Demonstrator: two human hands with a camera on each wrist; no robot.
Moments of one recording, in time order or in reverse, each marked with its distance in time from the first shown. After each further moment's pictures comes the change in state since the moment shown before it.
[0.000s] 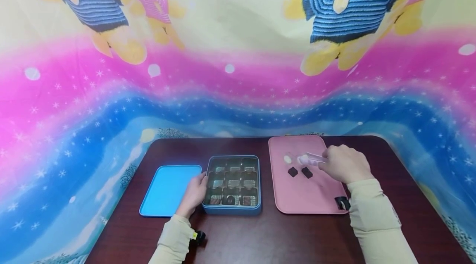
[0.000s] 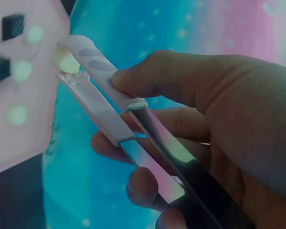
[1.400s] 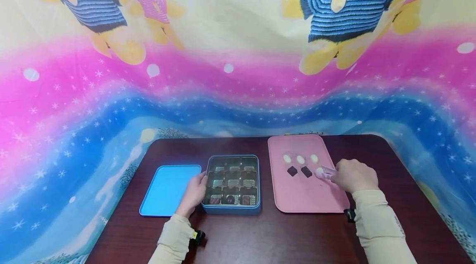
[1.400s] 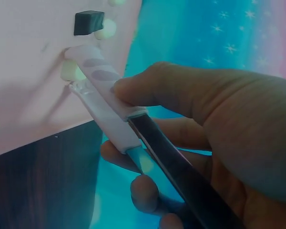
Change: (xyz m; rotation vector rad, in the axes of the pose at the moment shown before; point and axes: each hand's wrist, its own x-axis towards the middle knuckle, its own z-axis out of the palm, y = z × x) left_hand 0.000 -0.001 0.000 -0.006 -0.011 -0.001; right_hand -0.013 0.048 0.040 0.028 -0.048 0.134
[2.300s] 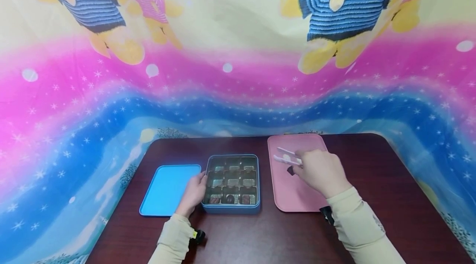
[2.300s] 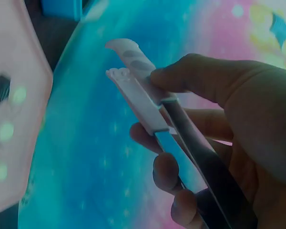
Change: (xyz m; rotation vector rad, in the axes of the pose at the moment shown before) left_hand -0.001 0.002 -0.002 0.014 -0.010 0.005; right_hand -0.019 -0.111 -0.023 -0.069 0.424 -0.361
